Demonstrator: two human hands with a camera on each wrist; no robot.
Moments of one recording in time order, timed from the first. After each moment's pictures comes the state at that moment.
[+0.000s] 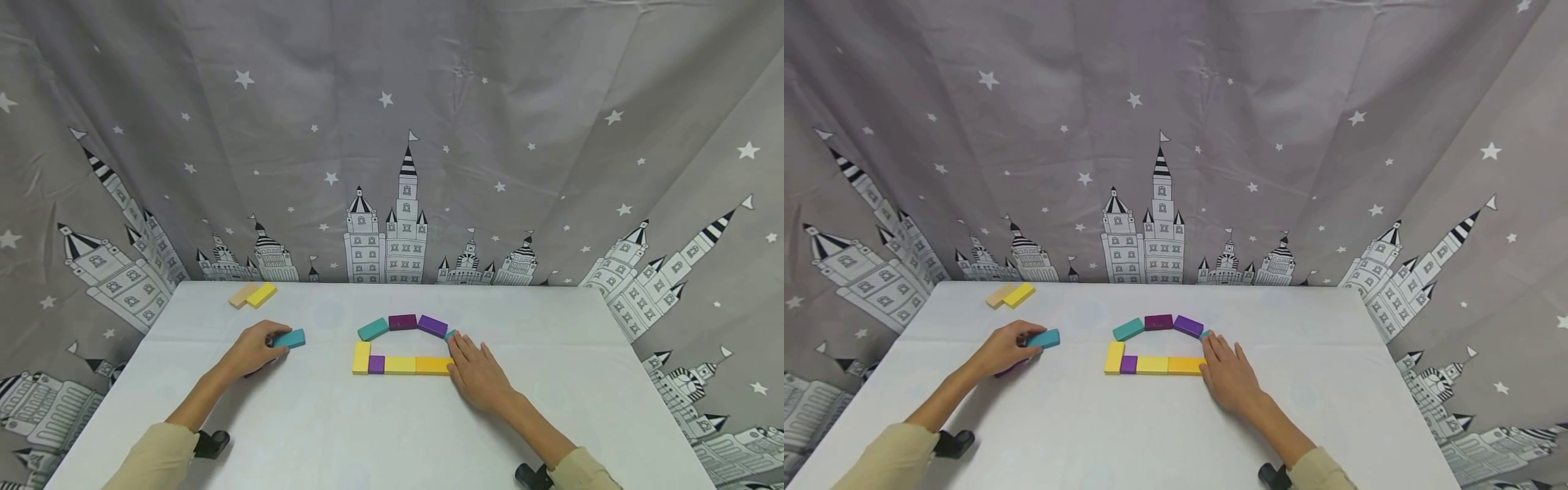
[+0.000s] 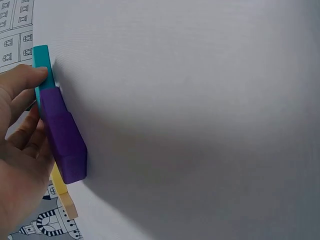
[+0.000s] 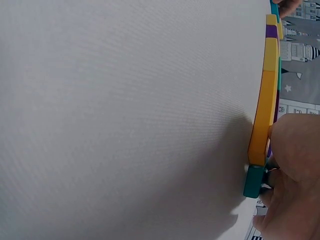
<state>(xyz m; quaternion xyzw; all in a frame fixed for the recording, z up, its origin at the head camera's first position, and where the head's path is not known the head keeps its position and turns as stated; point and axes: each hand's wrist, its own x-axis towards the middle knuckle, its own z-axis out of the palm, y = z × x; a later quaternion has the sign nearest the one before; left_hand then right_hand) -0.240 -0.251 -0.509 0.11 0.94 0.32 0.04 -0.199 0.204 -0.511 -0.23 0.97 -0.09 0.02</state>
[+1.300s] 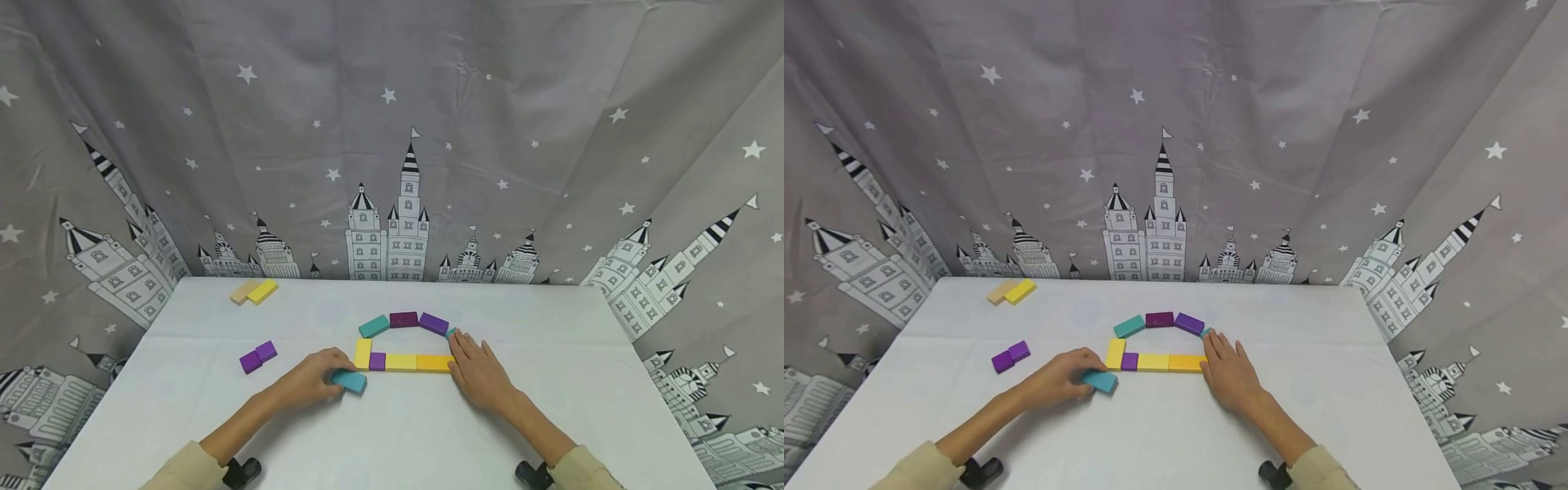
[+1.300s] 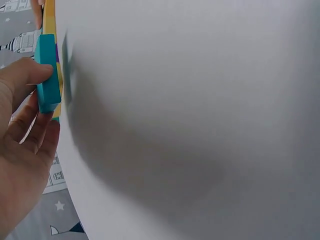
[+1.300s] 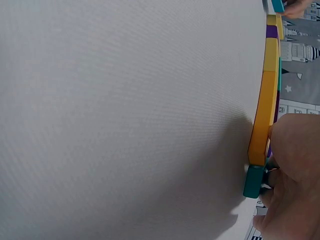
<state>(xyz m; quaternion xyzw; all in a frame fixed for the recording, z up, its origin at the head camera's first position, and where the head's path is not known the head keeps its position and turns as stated) -0.198 -0.158 -0.503 0.30 0.88 0.35 0.11 -0.198 0.202 -0.508 -0.22 0.97 -0.08 0.03</state>
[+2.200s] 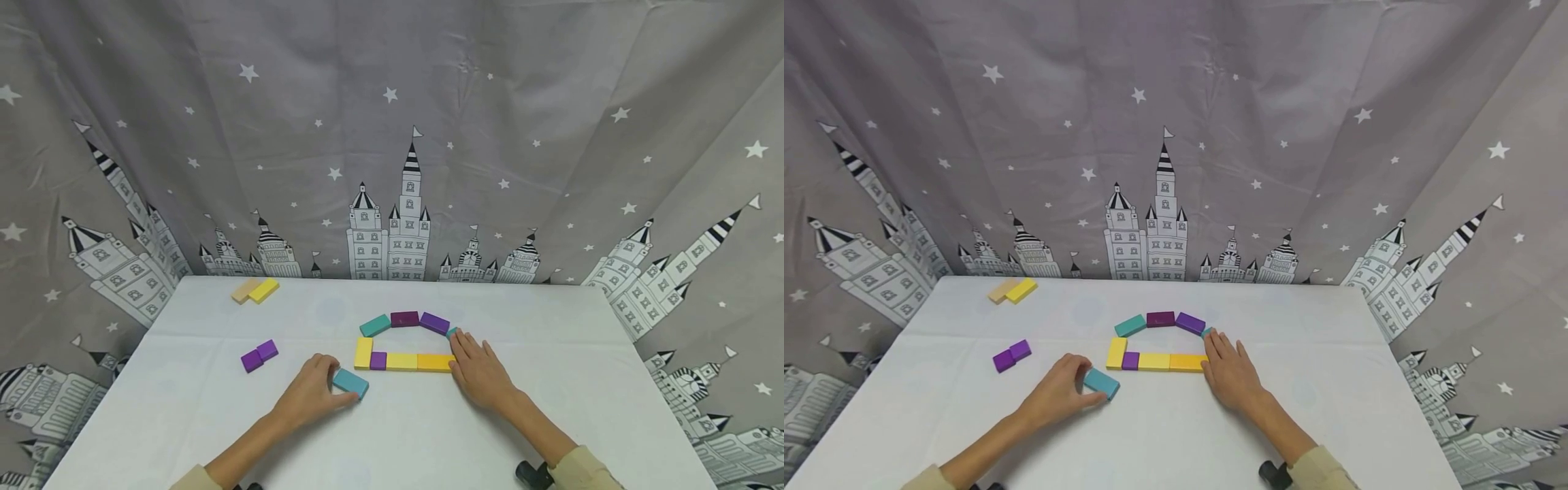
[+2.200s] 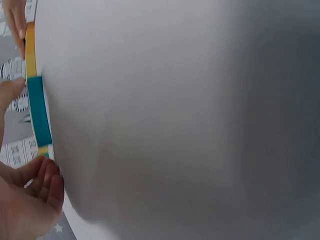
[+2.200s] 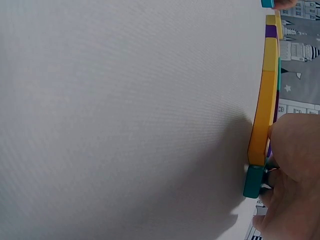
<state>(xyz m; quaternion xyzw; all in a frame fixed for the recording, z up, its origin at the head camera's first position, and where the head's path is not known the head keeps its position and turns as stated) -0.166 -0.138 -0.521 0.09 0.95 0.31 0.02 -0.198 0.202 -0.510 -0.22 0.97 -0.08 0.03</state>
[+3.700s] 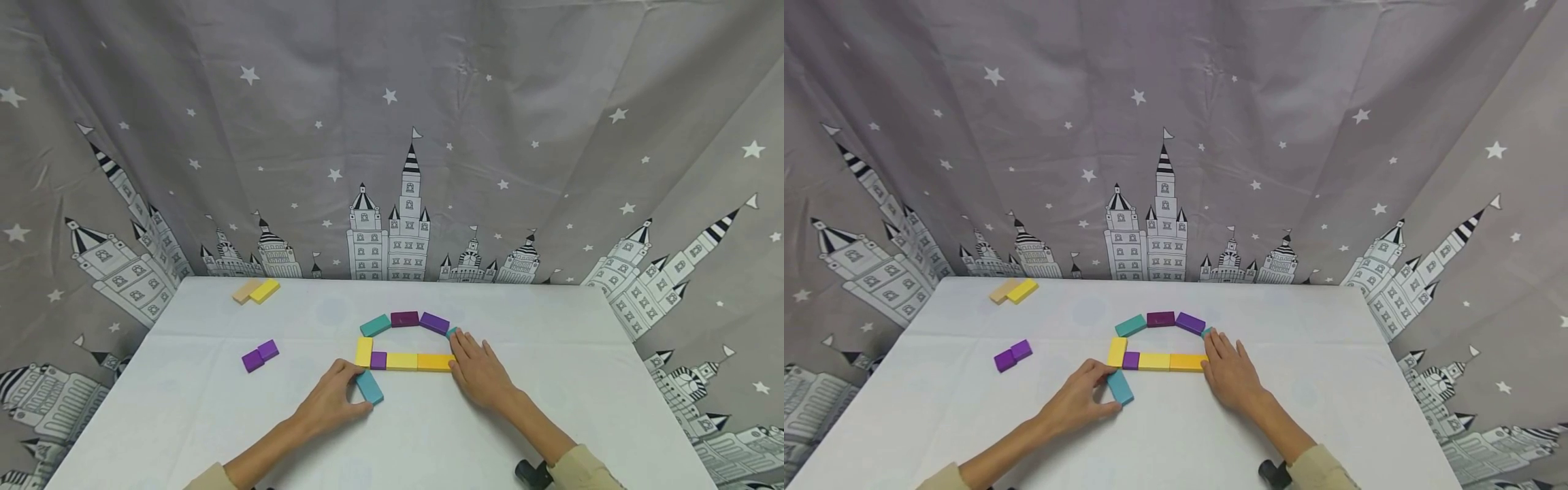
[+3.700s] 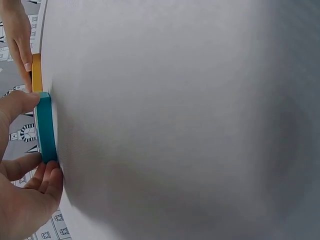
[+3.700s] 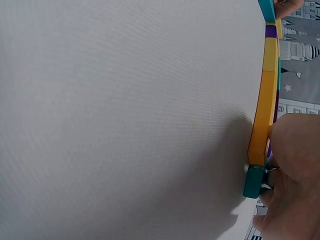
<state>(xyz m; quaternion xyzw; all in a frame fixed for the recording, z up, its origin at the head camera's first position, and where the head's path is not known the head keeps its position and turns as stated) -0.154 -0.107 -0.515 0.13 0.93 0.35 0.03 -0.198 0.202 -0.509 -0.22 0.97 -0.08 0.03</state>
